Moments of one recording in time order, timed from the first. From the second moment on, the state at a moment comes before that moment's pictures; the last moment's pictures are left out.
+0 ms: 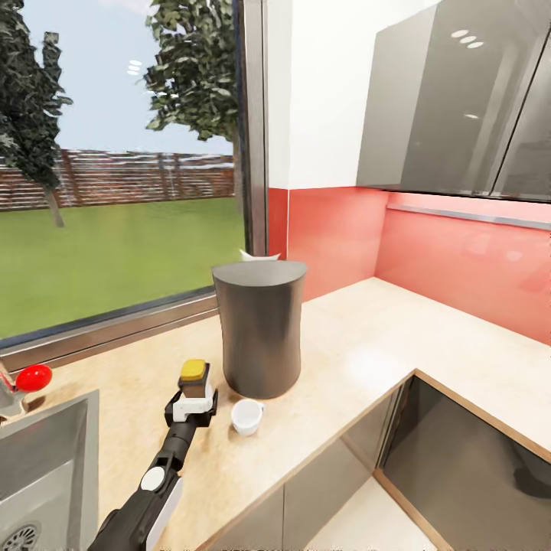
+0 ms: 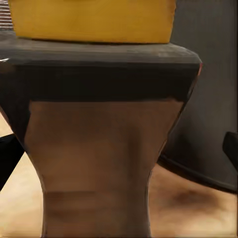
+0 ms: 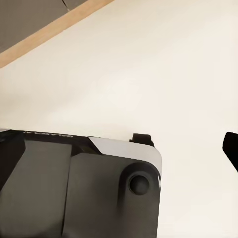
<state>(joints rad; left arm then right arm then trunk) -0.40 -0.02 -0.08 -0.79 0.06 -0.41 0.02 -0.26 0.04 0.09 -0.03 -0.01 -0.13 0.00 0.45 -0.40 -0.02</state>
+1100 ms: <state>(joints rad) -0.39 0.02 -0.13 -0.91 0.05 -0.37 -0.46 -0.26 0.05 0.09 -0.03 -0.01 -0.13 0.00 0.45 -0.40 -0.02</state>
